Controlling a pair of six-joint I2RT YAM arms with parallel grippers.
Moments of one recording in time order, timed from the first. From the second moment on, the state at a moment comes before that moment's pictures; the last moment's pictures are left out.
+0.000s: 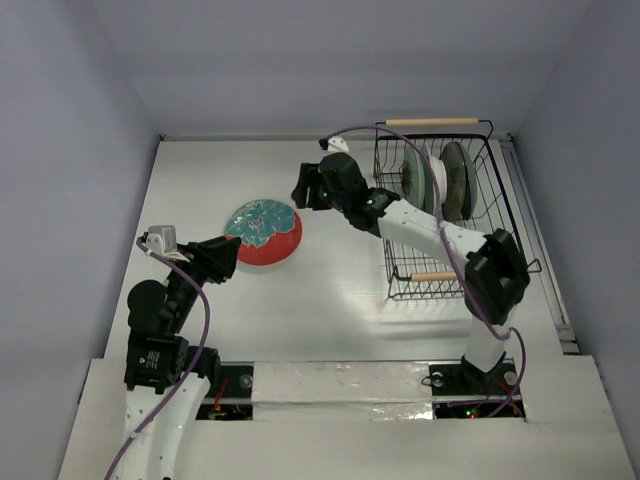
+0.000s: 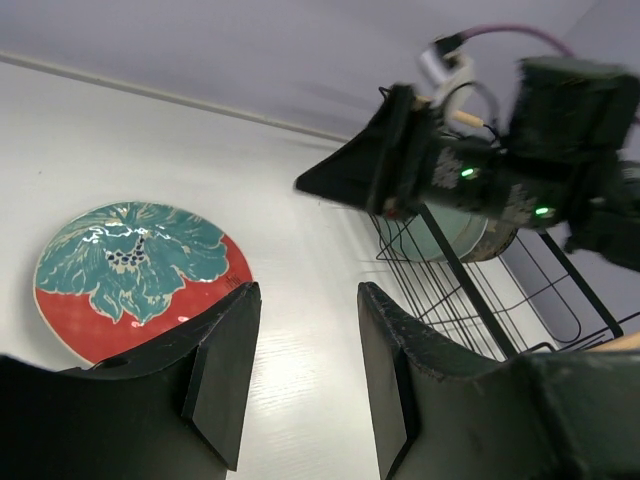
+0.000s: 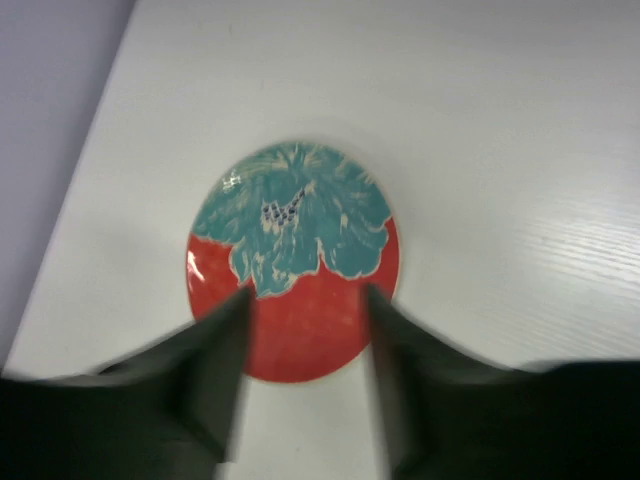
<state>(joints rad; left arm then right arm) -0.12 0.26 0.56 -0.25 0.23 -0.53 0.79 1.88 1.54 -0.11 0.15 0.58</state>
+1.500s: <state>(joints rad) -0.12 0.26 0.56 -0.25 0.24 -0.53 0.40 1.77 1.47 -0.46 0.69 0.19</state>
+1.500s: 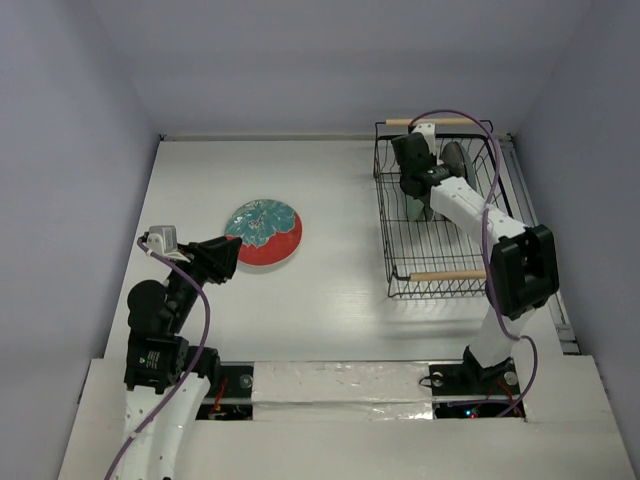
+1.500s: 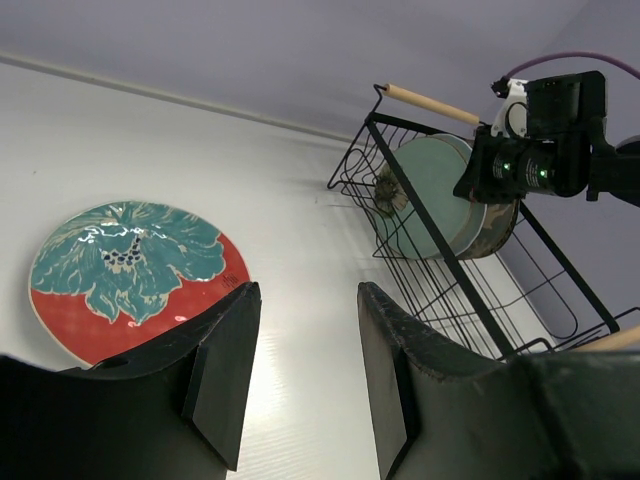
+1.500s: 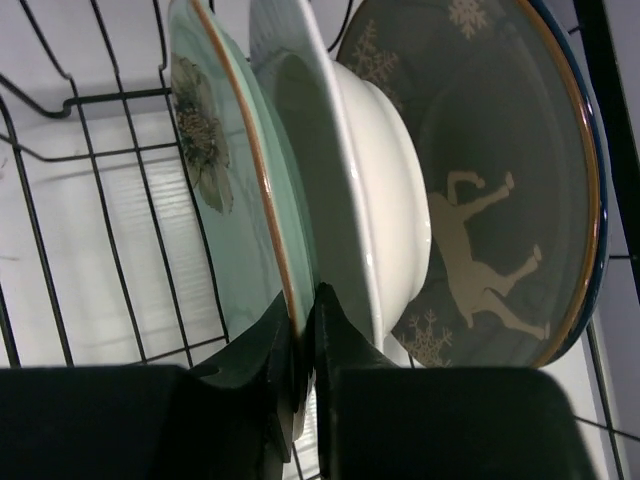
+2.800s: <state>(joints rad) -0.12 0.26 0.56 -0.25 0.24 -0.54 0.54 1.25 1.47 -0.33 0.20 0.30</state>
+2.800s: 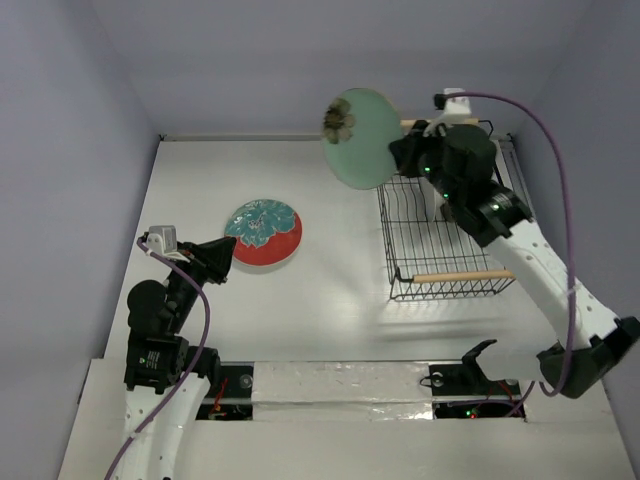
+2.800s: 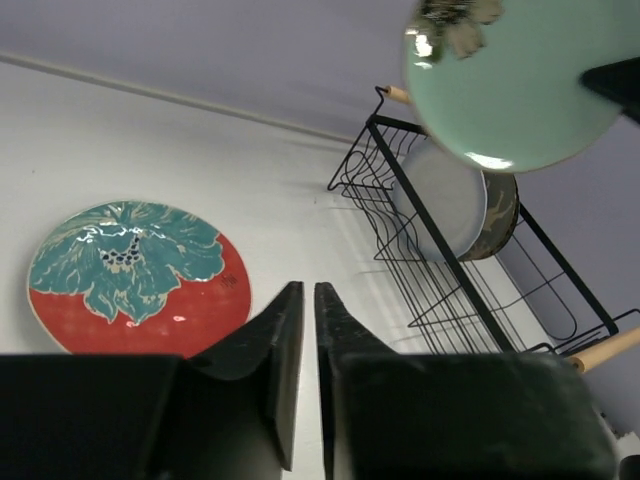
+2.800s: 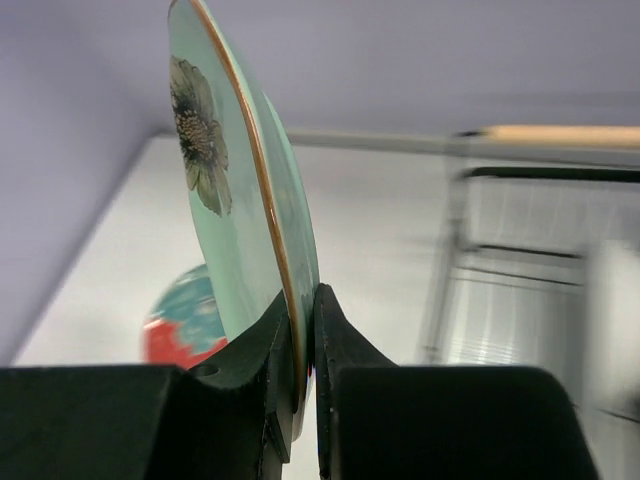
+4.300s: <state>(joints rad) -0.12 0.27 0.56 -0.25 0.24 -0.54 0.73 2.12 1.48 0.11 -0.24 0.84</state>
